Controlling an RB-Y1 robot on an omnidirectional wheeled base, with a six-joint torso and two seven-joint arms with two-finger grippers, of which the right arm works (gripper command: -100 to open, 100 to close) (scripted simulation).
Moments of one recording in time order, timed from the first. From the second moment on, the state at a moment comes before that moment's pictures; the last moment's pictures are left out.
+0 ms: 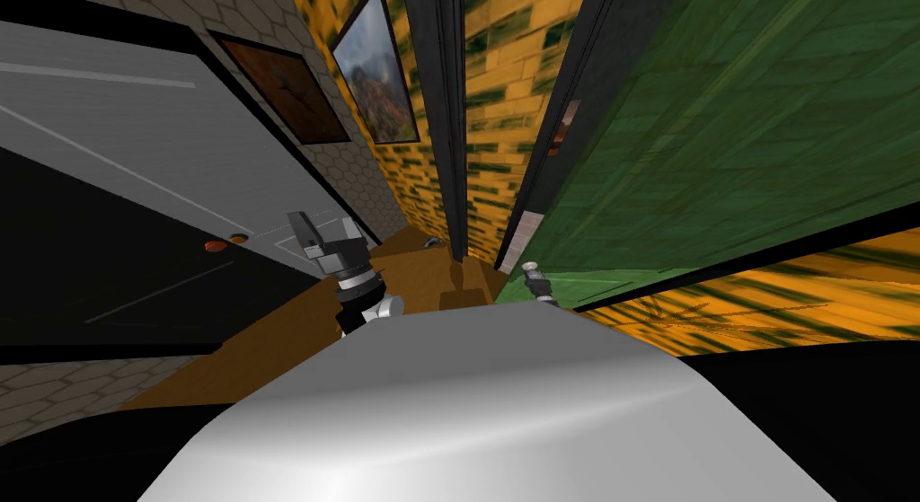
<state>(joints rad) 0.21 -0.52 0.44 -0.89 -0.75 -0.99 -1.55</state>
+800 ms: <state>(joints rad) 0.25 -0.58 0.52 -0.87 -0.71 -1.07 -1.63</state>
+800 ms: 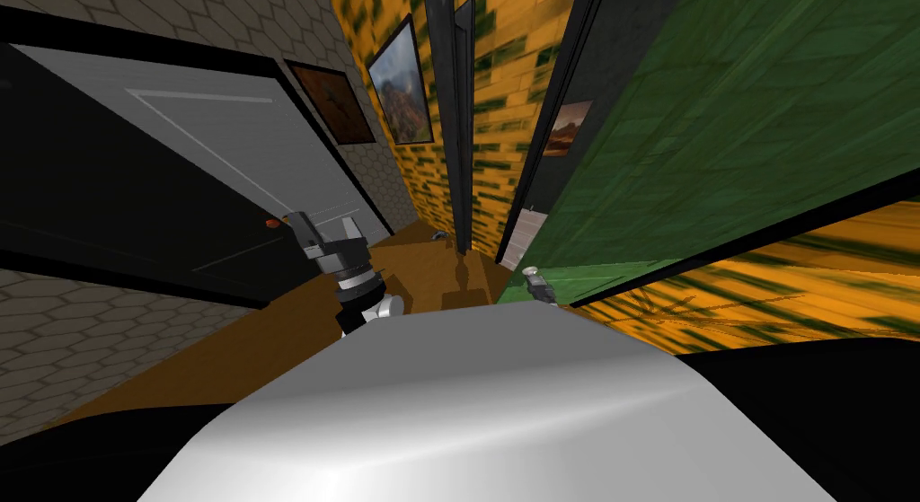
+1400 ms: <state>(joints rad) 0.26 -0.61 0.56 -0.84 -0.69 -1.13 -1.68</state>
